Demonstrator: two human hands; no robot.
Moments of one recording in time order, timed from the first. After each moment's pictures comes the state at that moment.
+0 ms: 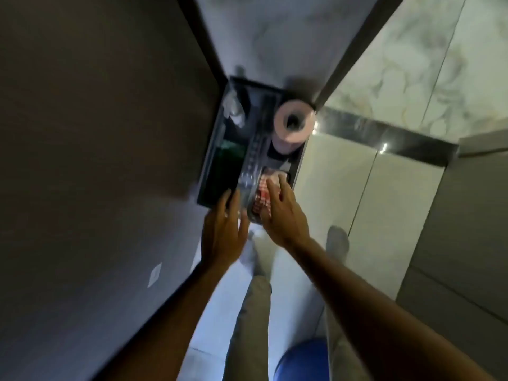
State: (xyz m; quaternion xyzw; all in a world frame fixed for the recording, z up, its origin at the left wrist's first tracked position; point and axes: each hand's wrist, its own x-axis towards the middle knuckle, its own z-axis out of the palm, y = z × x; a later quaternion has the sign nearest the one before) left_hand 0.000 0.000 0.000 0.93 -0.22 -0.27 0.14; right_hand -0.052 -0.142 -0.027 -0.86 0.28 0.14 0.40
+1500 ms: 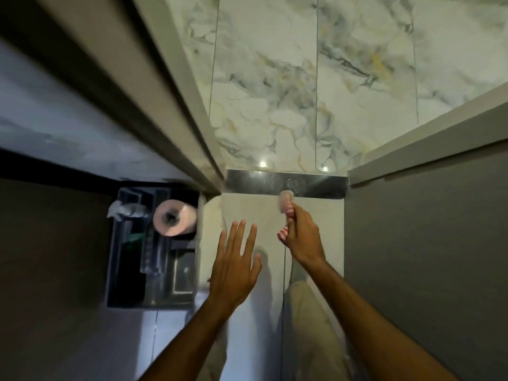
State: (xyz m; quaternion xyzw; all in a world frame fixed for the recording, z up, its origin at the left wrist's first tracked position) left_hand -0.066 -0.287 0.002 0.85 -0.48 -0.21 0.07; right_hand -0.146 -0.455 0.042 -0.69 0.54 0.07 0.48
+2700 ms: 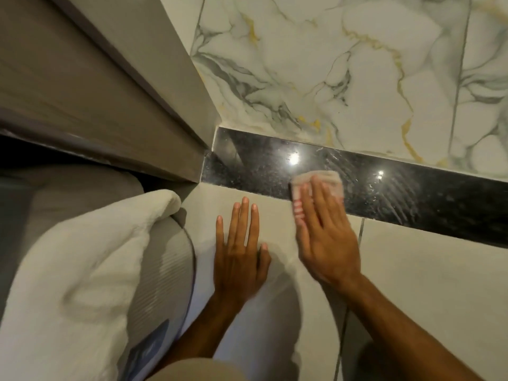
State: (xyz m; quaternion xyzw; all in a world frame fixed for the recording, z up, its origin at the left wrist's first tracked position) left_hand -0.041 -0.372 -0.606 0.92 -0.38 -0.05 0.08; right_hand -0.132 -0.554 -0.579 -0.95 0.25 0.05 0.18
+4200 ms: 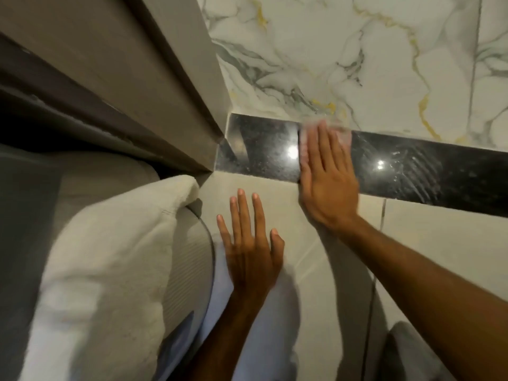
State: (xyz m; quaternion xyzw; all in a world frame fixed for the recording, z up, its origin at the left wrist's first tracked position) left_hand -0.046 -0.360 -0.608 0.95 -0.30 -0.06 0.06; right_hand -0.052 -0.559 -0.585 -0.94 0.30 -0.01 0.14
